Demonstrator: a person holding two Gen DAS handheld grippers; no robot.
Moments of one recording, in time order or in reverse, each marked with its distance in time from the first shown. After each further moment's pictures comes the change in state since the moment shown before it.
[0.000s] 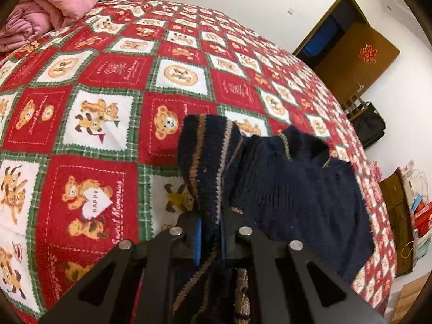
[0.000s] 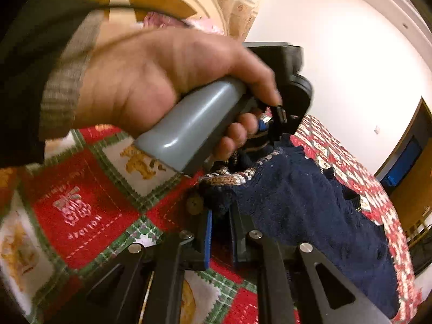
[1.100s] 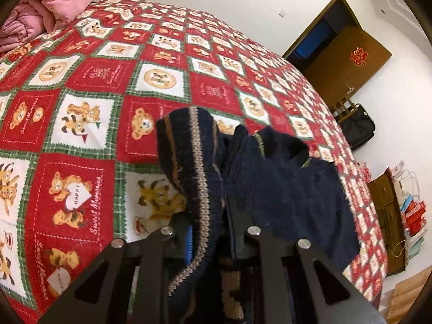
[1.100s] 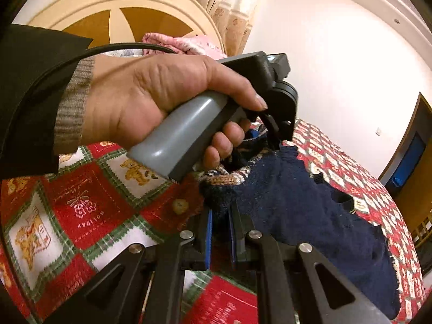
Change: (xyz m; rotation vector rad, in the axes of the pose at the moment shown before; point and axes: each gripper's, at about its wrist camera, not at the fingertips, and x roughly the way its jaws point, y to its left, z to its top) left arm -0.012 -0.023 -0.005 -0.002 -0.009 -0.050; right arm -0.026 -0.044 -0.014 0.023 -0.087 0.025
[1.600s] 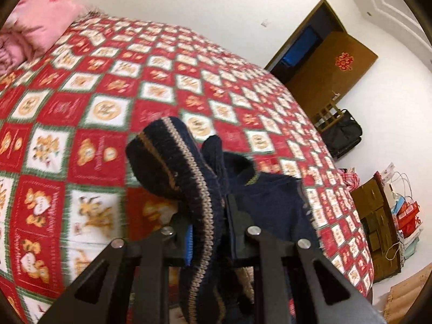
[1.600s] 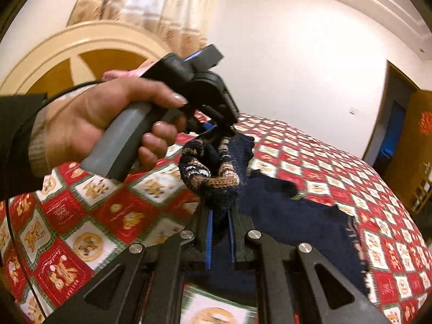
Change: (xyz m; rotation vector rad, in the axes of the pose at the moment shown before) left arm -0.014 -0.101 0.017 0.035 -0.074 -0.049; right arm -0.072 -0.139 -0.025 0.226 -0.069 -0.070
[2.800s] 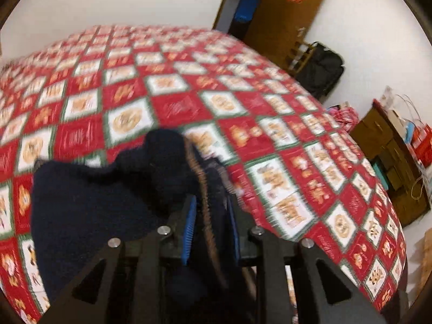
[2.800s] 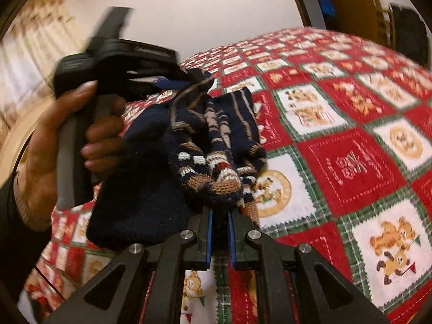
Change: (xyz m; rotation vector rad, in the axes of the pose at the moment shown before) left arm 0.166 -0.236 -0.036 0.372 0.108 -0.003; right arm 0.002 -0.245 -0.138 0.732 0.280 0.038
